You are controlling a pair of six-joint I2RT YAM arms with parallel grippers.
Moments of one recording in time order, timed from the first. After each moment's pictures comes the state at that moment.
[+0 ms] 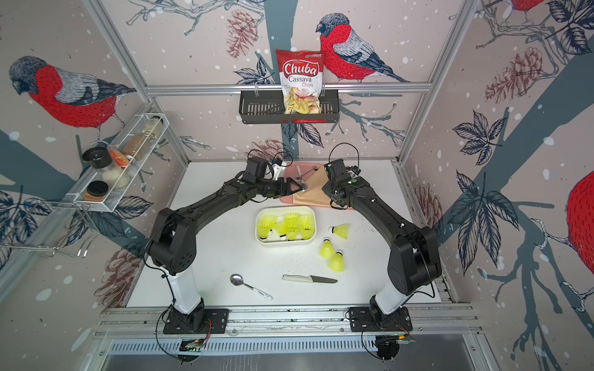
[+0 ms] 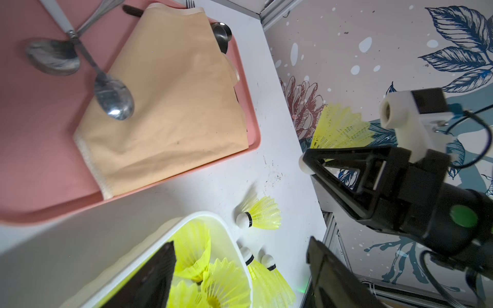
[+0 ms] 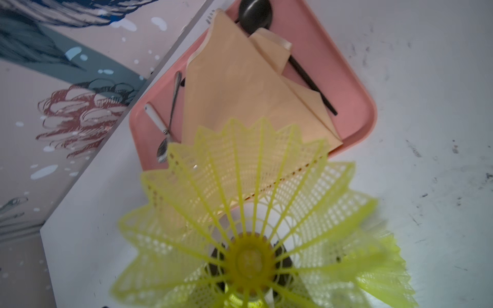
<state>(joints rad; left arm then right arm) -0.49 1.84 1.42 -0.23 0.64 -0.57 0.49 1.62 1.38 -0.69 0.21 0.99</state>
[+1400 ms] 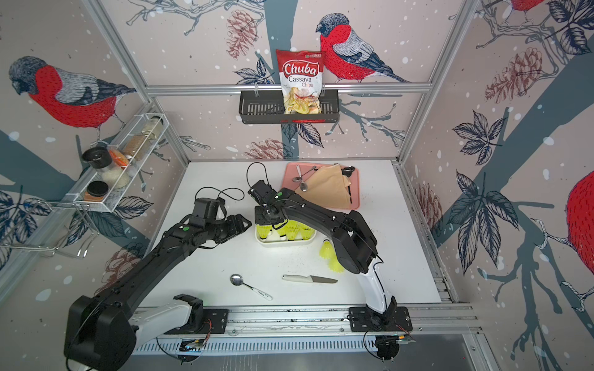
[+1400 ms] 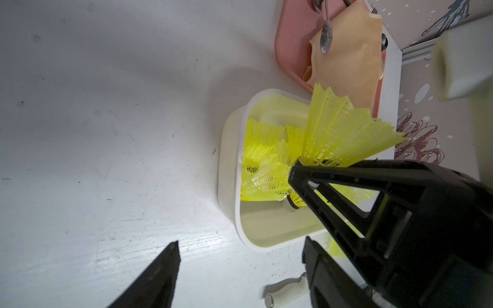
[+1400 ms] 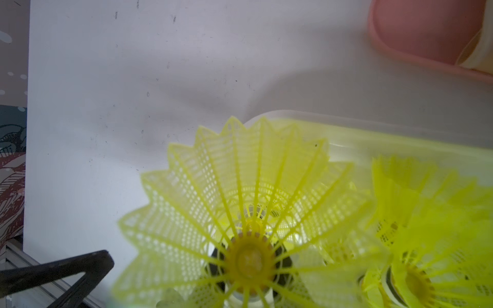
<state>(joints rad) -0.28 1.13 0.77 -0.53 0.34 -0.66 0.97 2.10 1.83 -0.81 -0.01 0.68</state>
